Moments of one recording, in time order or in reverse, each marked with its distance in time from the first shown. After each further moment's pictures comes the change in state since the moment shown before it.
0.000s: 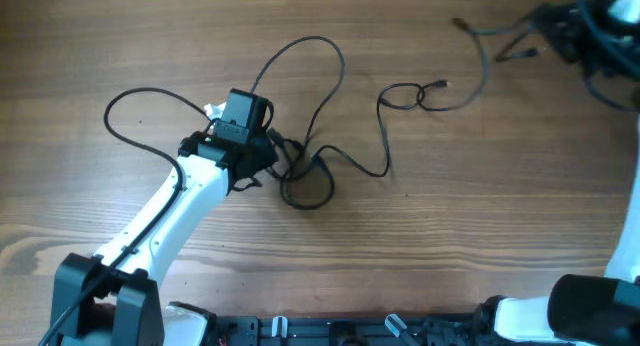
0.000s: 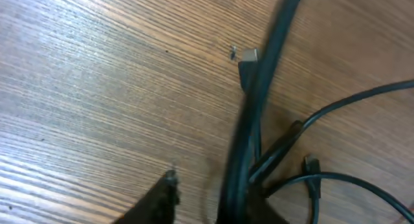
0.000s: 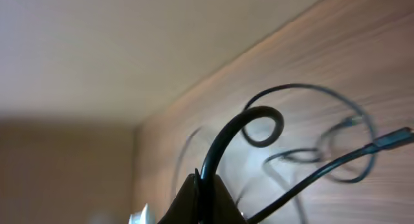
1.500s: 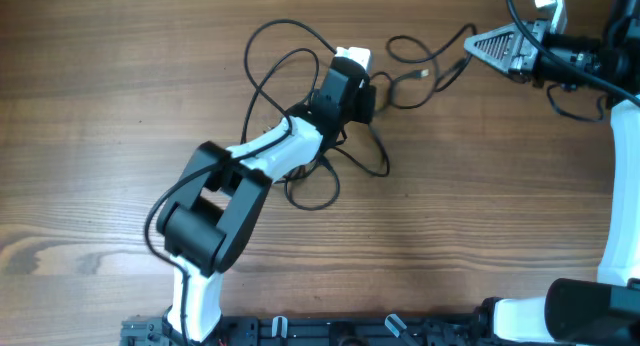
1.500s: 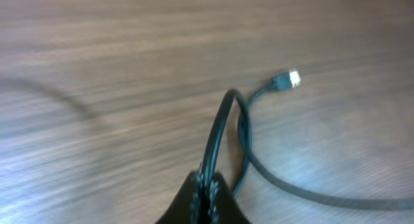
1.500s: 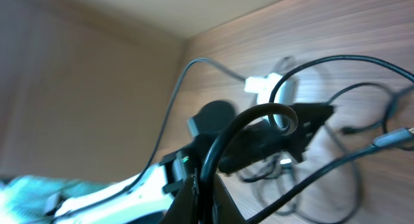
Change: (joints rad) left arm -0.260 0.563 0.344 0.711 0.093 0.416; right arm 0.109 0.000 0.000 -0.217 -0.343 -0.315
